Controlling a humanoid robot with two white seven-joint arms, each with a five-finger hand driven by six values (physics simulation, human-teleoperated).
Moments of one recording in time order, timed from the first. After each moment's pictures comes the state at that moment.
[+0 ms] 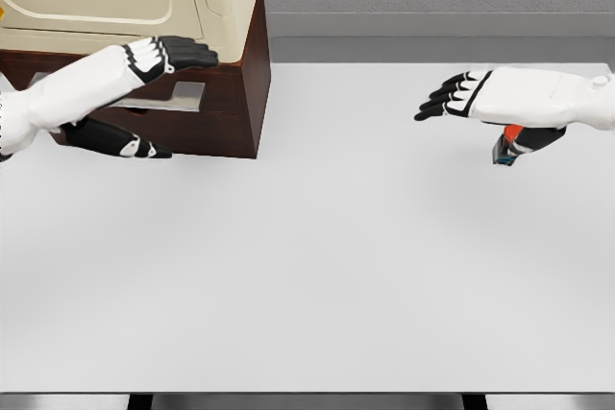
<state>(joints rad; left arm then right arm) -0.90 1.15 -1.08 -1.76 0.10 -0.61 0.07 -0.81 -1.02 0.73 -1.63 0.15 -0.55 0.61</state>
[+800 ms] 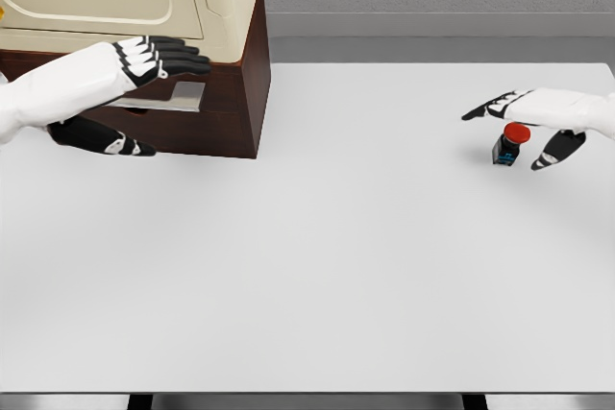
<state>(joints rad) -1.01 1.21 -1.18 -1.76 0.07 -0.61 0.07 -0.78 -0.93 0.76 -1.26 0.20 -0.50 0.61</state>
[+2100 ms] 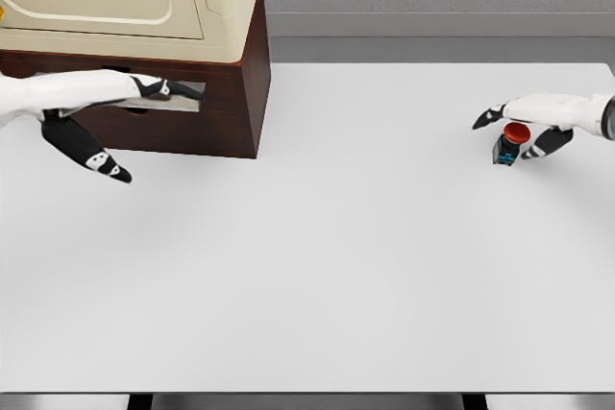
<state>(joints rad) -1.14 1.21 -1.21 -1.76 0.45 -0.27 -0.49 -0.84 -0.78 0.77 -1.00 0.32 -0.49 0.61</state>
